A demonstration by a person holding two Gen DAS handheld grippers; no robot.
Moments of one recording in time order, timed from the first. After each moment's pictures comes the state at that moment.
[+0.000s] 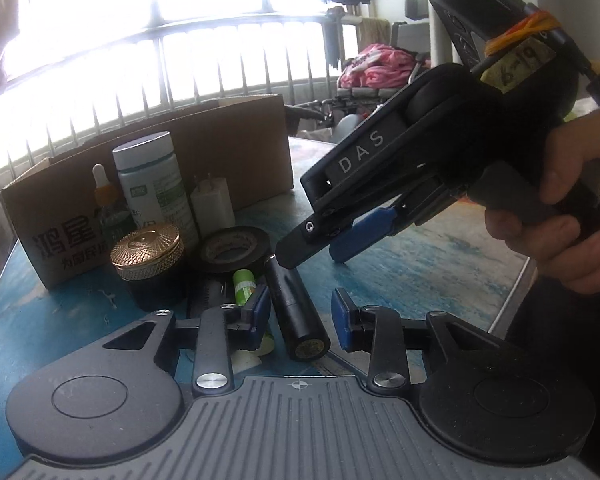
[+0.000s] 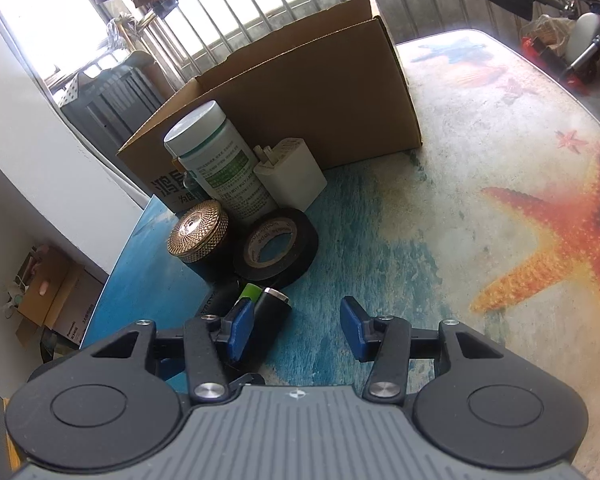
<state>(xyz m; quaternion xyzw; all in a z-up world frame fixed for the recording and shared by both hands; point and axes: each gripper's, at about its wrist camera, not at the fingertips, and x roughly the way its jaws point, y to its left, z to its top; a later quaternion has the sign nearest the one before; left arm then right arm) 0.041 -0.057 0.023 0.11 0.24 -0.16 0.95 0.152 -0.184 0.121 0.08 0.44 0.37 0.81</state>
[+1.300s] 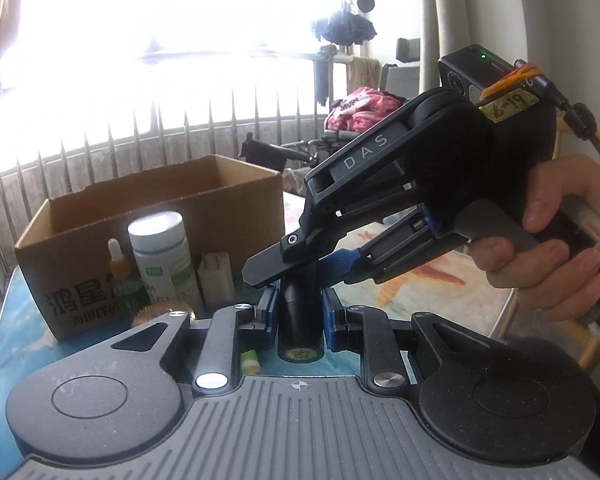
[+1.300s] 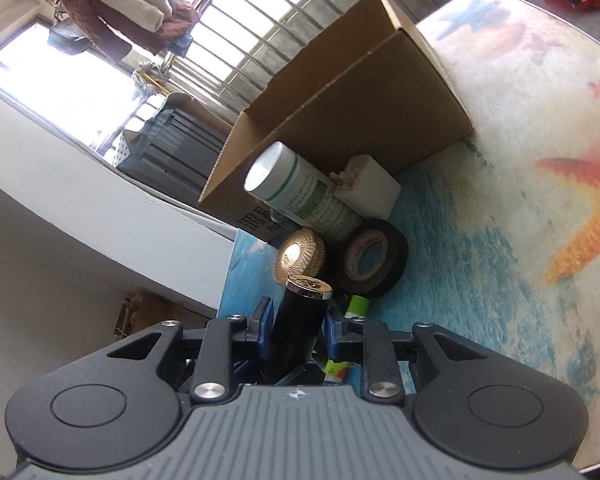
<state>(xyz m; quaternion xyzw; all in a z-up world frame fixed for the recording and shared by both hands) 0.040 -0.035 0.097 0.06 0.19 -0.19 0.96 0.163 -0.181 0.169 0.22 0.47 0.43 0.74</state>
